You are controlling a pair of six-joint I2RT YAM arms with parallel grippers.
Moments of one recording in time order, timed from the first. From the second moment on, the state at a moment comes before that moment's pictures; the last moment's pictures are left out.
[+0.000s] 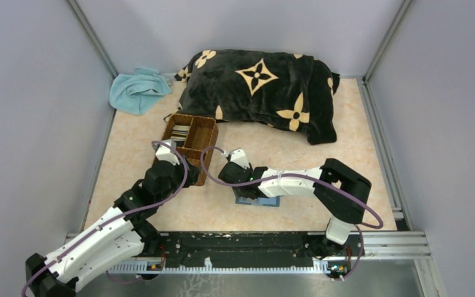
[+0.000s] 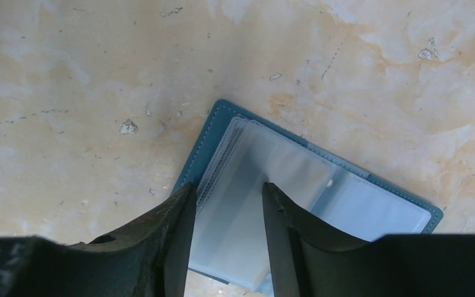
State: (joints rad) left arm -0.75 0.65 0.49 -0.28 -0.34 -0.65; right arm 1.12 1.70 0.97 -0.36 0.45 0.59
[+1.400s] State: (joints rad) left arm -0.75 0.84 0.47 -0.09 -0.12 -0.66; right arm 1.11 1.33 0.75 -0.43 0.53 0.71
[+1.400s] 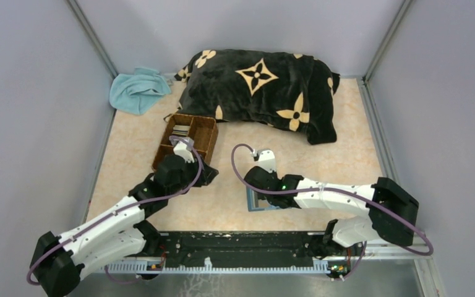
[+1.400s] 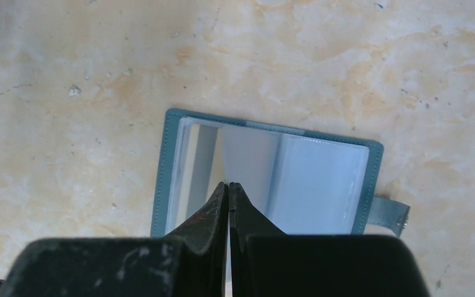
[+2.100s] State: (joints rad) left arm -0.76 1.04 0.47 0.15 0.10 -0.69; right arm 1.09 1.12 0.59 -0.60 0.64 0.94
